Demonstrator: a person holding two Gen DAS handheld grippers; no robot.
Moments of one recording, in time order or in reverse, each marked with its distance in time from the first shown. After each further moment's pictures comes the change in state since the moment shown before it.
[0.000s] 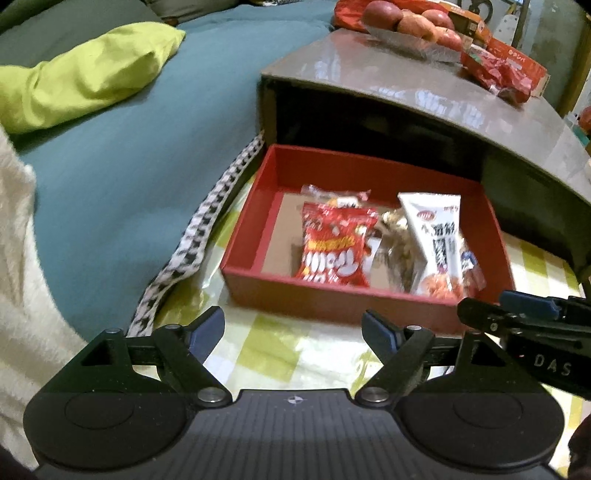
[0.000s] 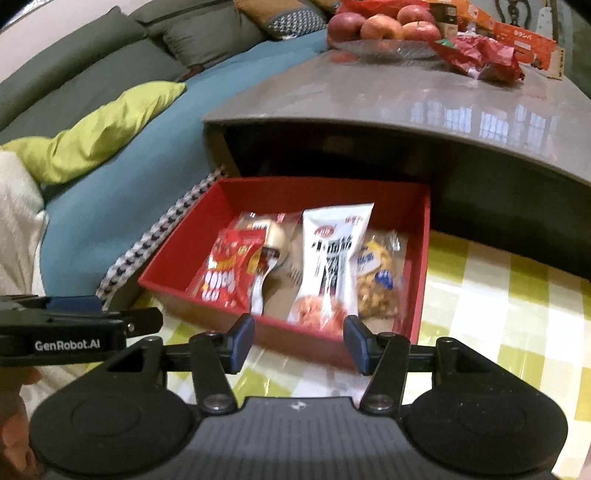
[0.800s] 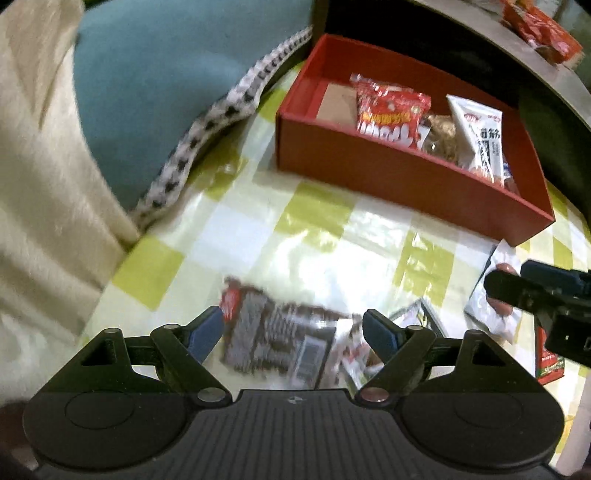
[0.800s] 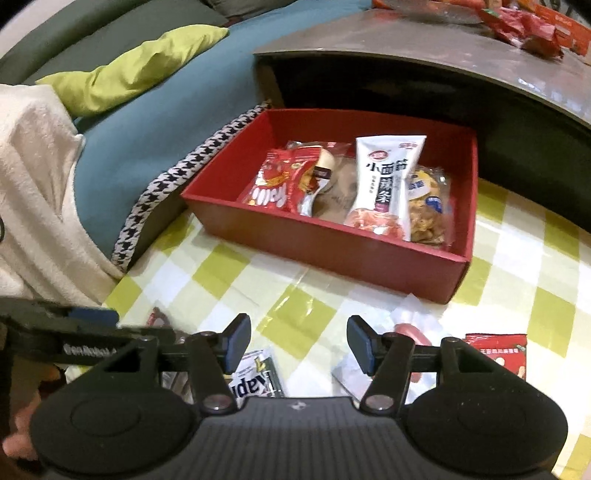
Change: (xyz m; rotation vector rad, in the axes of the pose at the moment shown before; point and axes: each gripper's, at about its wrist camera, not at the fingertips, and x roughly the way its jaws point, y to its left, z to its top) left arm 0.014 0.042 -0.072 -0.121 0.239 -0.010; right arm -0.002 0.029 -0.042 -0.085 0.131 0.074
